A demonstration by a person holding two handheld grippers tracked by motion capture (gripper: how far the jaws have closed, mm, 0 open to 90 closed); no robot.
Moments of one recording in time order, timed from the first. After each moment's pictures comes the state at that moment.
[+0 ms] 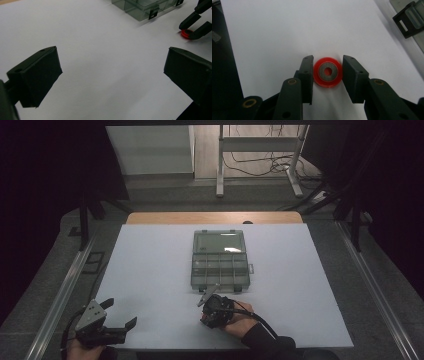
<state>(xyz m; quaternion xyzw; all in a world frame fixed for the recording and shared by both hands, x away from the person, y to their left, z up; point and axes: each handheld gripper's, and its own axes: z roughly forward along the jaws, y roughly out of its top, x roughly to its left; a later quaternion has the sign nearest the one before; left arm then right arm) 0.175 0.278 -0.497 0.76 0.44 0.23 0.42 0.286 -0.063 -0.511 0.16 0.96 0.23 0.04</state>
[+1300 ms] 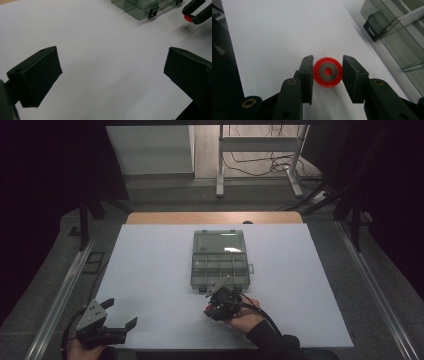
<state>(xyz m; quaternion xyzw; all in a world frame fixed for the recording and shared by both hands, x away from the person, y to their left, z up) 0.175 0.277 -0.497 0.77 0.44 0.23 0.41 0.298 -0.082 -0.492 0.18 0.94 0.28 0.04</state>
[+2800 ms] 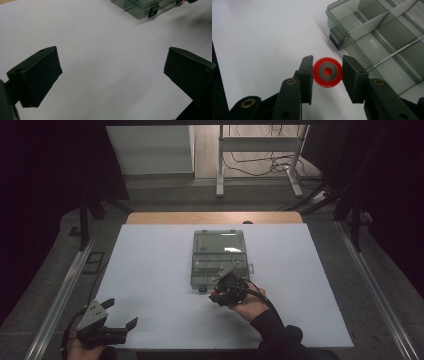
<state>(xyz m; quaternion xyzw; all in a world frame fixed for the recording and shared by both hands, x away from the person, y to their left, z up) 0.175 0.276 -0.498 0.77 0.43 0.23 0.41 0.327 -0.096 -0.472 0.22 0.93 0.30 0.05</state>
